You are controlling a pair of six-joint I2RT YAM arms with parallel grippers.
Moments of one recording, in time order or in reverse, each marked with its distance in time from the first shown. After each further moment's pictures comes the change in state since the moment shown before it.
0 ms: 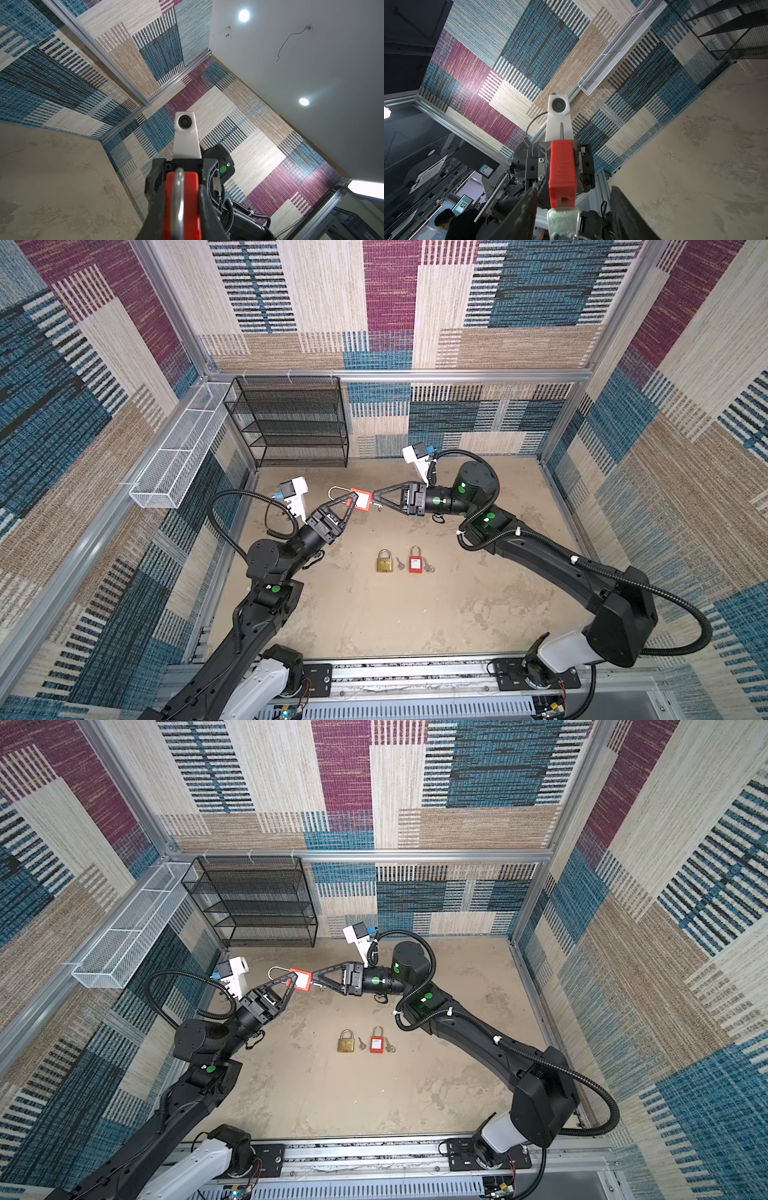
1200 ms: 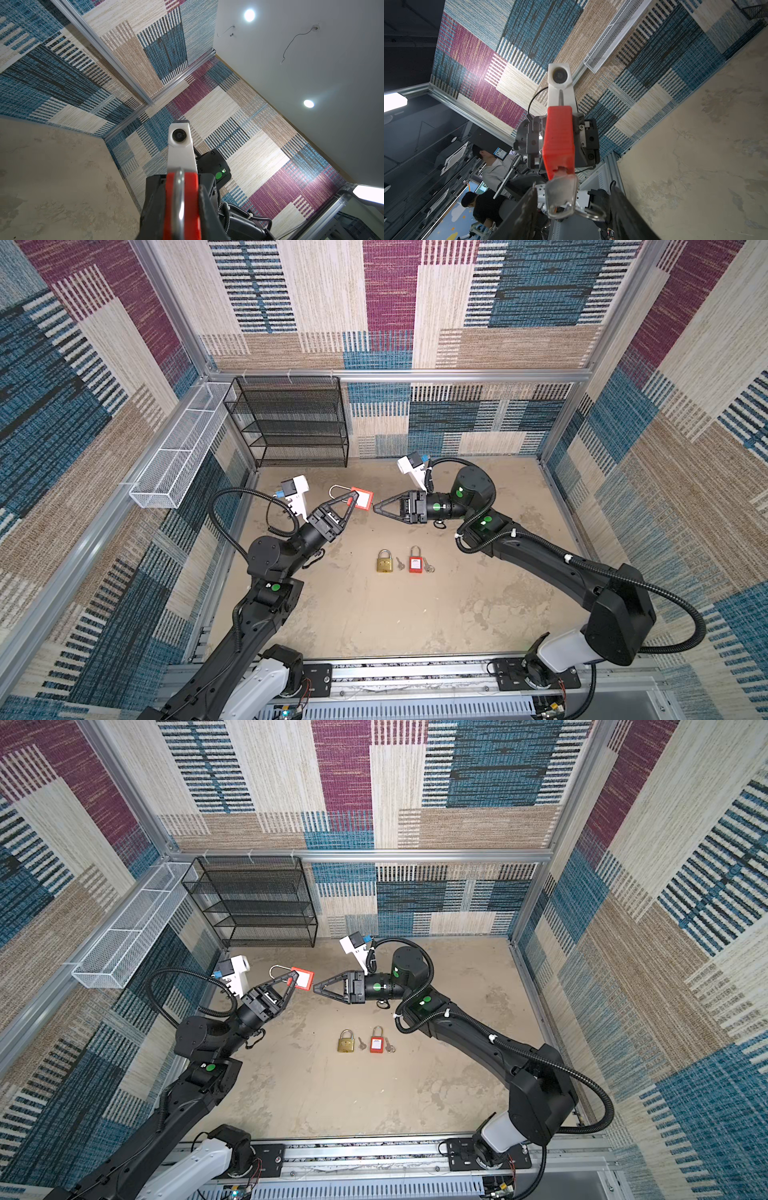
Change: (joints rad) left arm 0.000 0.007 0.011 -0.033 -0.004 0.000; right arm 0.004 0.023 -0.050 0.048 -0.131 0.051
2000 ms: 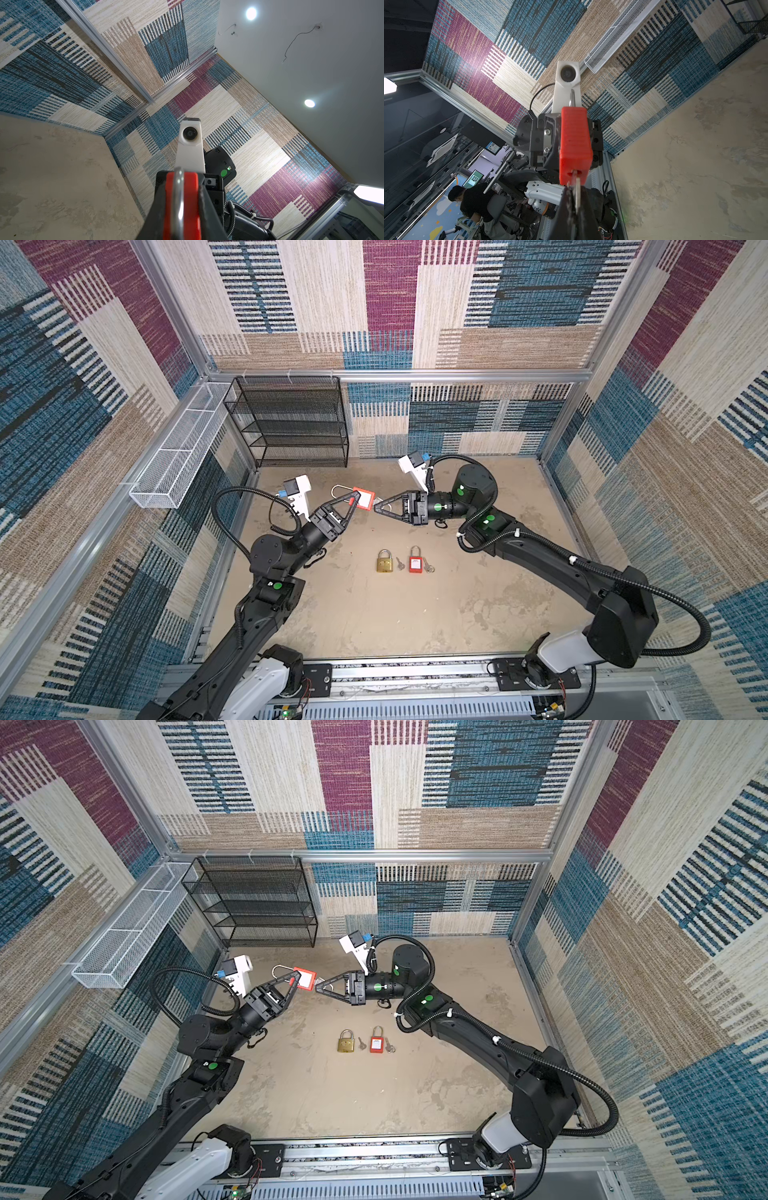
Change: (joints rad) left arm -0.001 0.019 0.004 0.011 0.005 -0.002; right arm 0.000 -0.020 0.023 -0.060 0.013 -0.104
